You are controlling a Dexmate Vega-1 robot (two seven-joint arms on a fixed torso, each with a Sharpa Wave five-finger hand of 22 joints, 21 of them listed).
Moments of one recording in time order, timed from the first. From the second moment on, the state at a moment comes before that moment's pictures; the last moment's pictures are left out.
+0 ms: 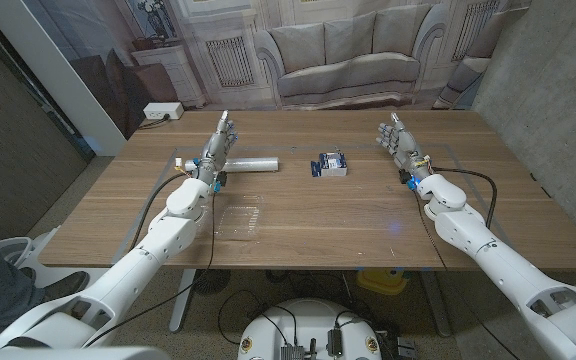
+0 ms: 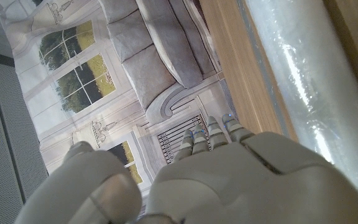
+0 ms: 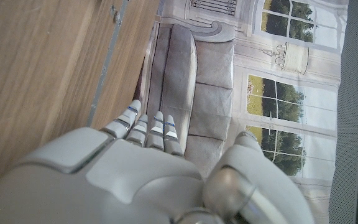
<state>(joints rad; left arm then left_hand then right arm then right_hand) 0.83 0.49 0.38 -1.30 -0.54 -0.32 0.10 0.41 -0.02 -0.03 0.11 0.35 0.00 0.05 0.21 0.18 0.01 -0.01 0.21 0.18 -0.02 0.01 0.20 0.18 -0.05 0.00 0.20 0.17 -0.79 -0.51 -0.37 -1.23 0.66 0.31 0.10 0.28 0.01 0.14 0.04 0.19 0.21 0.08 0.19 0.18 0.20 0.09 0.21 0.18 0.09 0.04 0.18 0.18 0.15 -0.04 0.33 0.17</state>
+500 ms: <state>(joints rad) 0.80 0.54 0.41 -1.33 -0.37 -0.29 0.23 0.44 -0.01 -0.03 0.10 0.35 0.06 0.04 0.22 0.18 0.06 -0.01 0.22 0.18 0.02 0.00 0.20 0.18 0.00 -0.01 0.21 0.17 -0.80 -0.50 -0.37 -1.23 0.66 0.31 0.06 0.28 0.01 0.14 0.04 0.19 0.21 0.08 0.19 0.18 0.20 0.09 0.21 0.18 0.09 0.04 0.18 0.18 0.15 -0.04 0.32 0.17</state>
